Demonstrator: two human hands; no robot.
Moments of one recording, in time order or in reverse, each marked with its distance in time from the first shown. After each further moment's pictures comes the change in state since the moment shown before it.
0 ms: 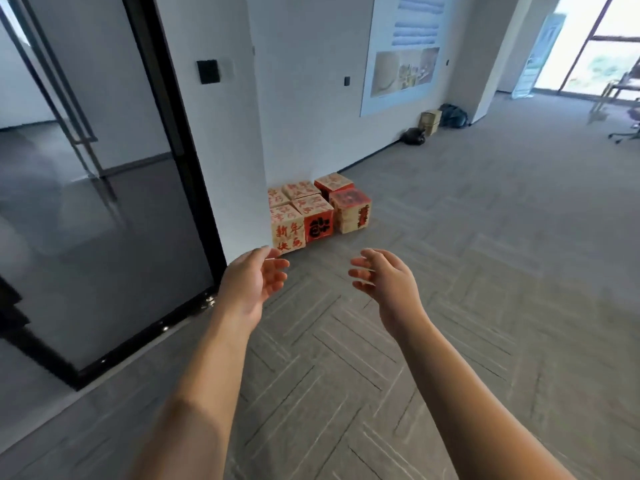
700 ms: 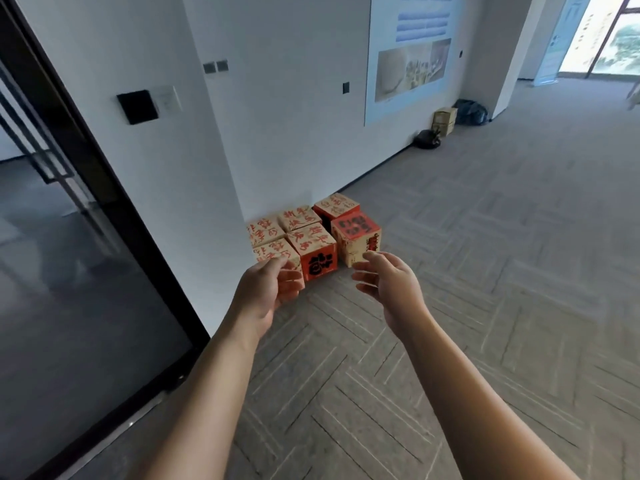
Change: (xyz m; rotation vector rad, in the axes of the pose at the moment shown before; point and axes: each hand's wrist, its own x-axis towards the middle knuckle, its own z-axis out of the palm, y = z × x) left_hand 0.397 0.038 0.225 0.145 -0.043 -0.023; right_hand 0.455 -0.069 -0.013 0.048 -0.026 0.037
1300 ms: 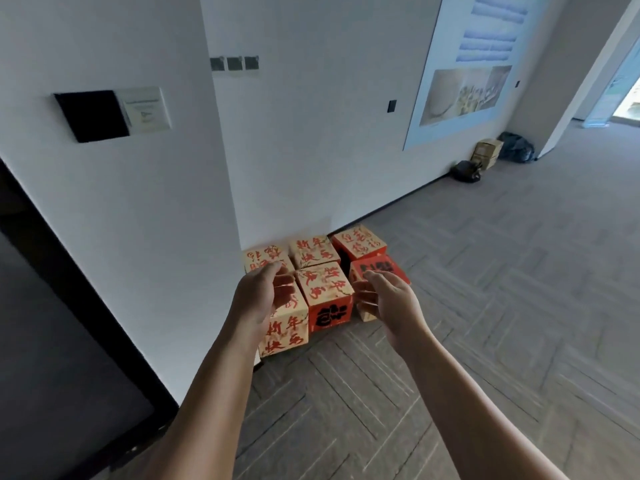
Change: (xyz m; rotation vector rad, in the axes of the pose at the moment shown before) left_hand 0.412 0.071 -0.004 -0.090 0.185 -0.022; right_hand 0.406 -0.025 0.151 -0.204 -0.112 0.033
